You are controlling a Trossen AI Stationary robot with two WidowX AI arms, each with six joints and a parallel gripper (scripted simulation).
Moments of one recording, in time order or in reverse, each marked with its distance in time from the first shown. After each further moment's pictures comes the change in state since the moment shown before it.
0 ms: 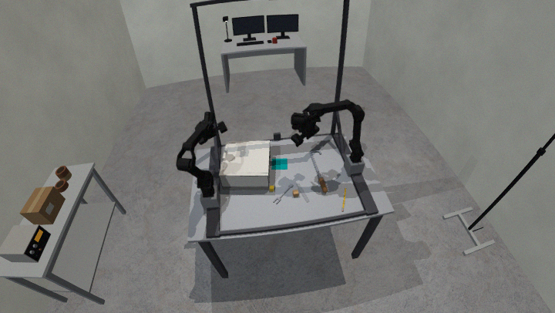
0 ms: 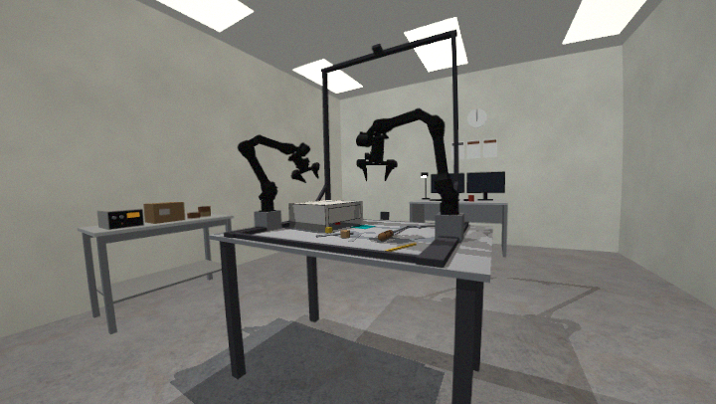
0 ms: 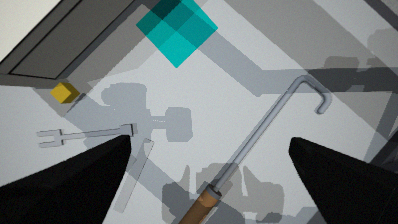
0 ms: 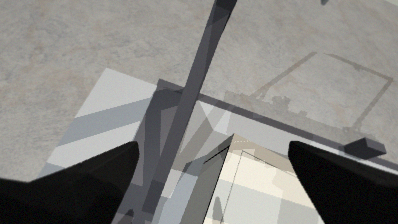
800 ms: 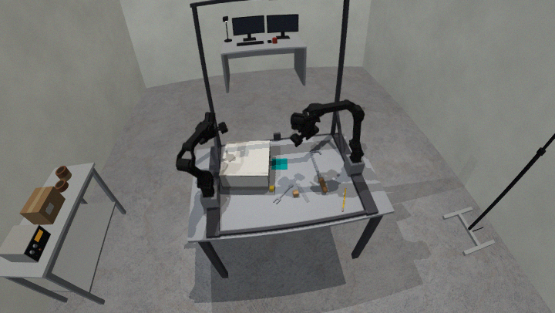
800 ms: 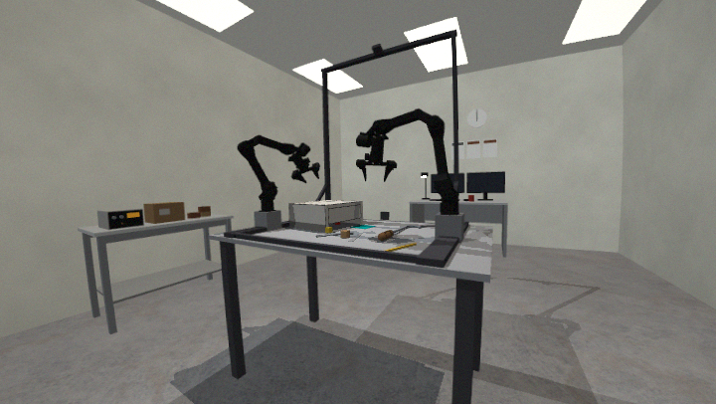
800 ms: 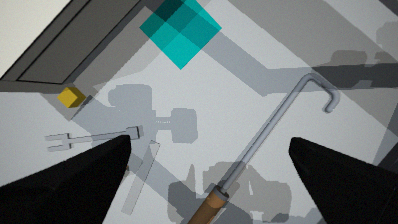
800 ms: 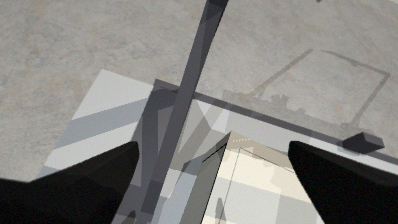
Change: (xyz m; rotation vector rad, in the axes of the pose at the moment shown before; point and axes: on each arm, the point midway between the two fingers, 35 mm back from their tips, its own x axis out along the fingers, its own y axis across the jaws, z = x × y) left arm 0.003 0.003 0.002 0.030 0.002 0.018; right arm 0.000 -0.003 -0.003 0.025 -0.001 -0.013
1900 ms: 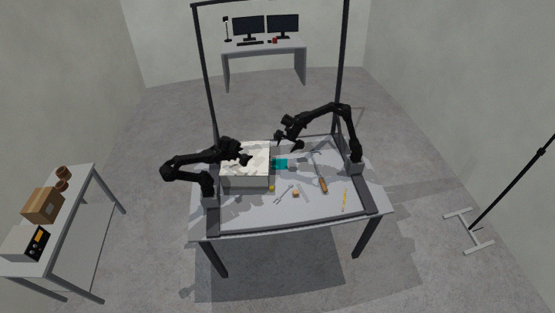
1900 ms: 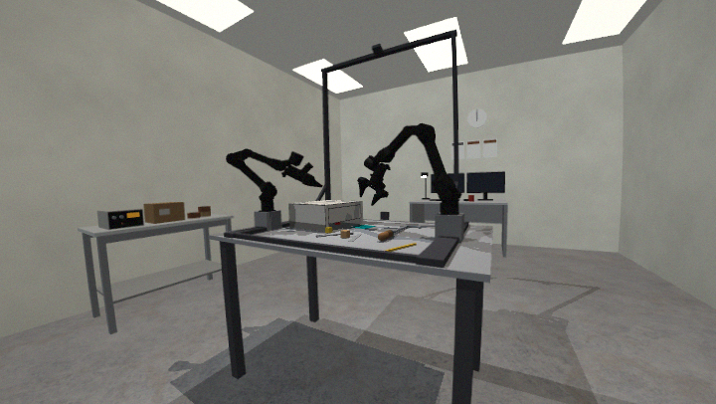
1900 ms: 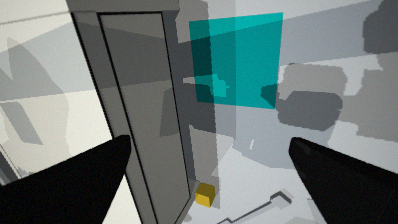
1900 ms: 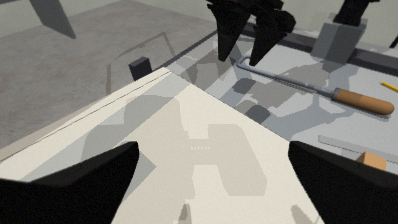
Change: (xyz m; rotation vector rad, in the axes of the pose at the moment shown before) left arm 0.133 0.013 0.082 0.909 0.158 0.330; right arm -0.068 -0.116 -0.186 0.882 -0.124 -0.808
